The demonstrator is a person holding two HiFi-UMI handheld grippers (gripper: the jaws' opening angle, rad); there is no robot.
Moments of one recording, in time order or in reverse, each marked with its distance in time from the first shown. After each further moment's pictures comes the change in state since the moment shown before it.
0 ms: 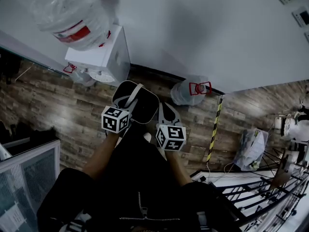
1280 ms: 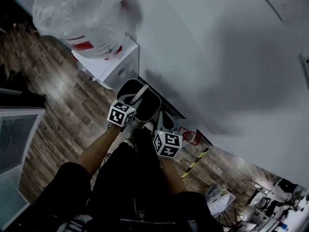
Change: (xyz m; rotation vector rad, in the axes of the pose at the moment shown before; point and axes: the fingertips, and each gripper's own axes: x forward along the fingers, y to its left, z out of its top) left arm 0.157 0.083 0.085 -0.146 -0.061 0.256; right arm 0.166 -0.090 0.072 -0.180 0.160 0.250
